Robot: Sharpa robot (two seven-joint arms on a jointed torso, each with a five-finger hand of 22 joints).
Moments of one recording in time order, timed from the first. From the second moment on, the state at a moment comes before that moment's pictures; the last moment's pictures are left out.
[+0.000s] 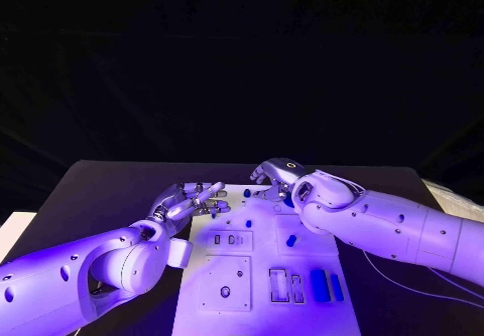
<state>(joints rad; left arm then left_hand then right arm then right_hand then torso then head) 1.13 -0.88 -0.01 1.72 -0.01 -0.40 0.41 1.40 -0.01 0.03 0.17 0.07 0.94 0.24 0.09 0.07 1.03 0.17 0.09 0.07 1.13 0.12 0.17 0.16 0.18 1.03 0.23 0.16 0.08 1.22 -0.64 0.01 1.34 -1.64 -0.39 -0.18 1.28 -0.11 0.28 -0.04 0.17 0.97 0.18 0.07 0.07 1.08 0.11 0.13 0.07 1.43 0.02 1.07 0.72 0.17 1.03 0.12 1.09 0.65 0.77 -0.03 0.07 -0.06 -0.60</state>
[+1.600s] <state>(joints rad) 1.13 -0.88 -0.01 1.71 -0.01 -0.40 0.40 1.40 -0.01 0.03 0.17 0.07 0.94 0.24 0.09 0.07 1.02 0.18 0.10 0.07 1.13 0.12 0.17 0.16 0.18 1.03 0.23 0.16 0.08 1.24 -0.79 0.02 1.36 -1.45 -0.16 -0.24 1.36 -0.08 0.04 0.08 0.28 0.96 0.14 0.08 0.07 1.38 0.05 1.16 1.15 1.46 -0.02 1.50 1.31 0.11 1.27 0.09 1.37 1.09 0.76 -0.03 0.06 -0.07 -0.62</state>
